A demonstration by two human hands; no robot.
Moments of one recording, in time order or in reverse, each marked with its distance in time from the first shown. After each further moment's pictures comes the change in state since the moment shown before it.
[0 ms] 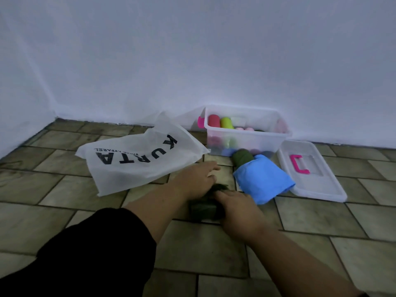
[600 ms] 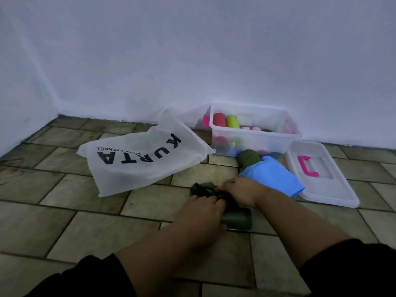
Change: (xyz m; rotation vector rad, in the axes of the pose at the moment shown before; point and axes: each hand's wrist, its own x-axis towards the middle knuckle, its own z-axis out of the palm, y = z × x) left_hand -0.046 0.001 0.053 0.440 -0.025 0.083; right_hand 0.065 0.016 -0.034 0.136 -0.515 0.242
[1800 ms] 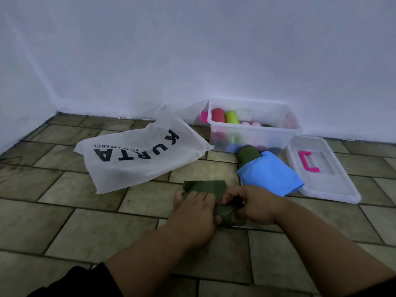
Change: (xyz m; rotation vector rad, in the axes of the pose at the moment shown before) left_hand -0.012 -0.002 0.000 -0.006 0.007 -0.149; right_hand -0.033 0.029 0.015 0.248 0.027 -0.163
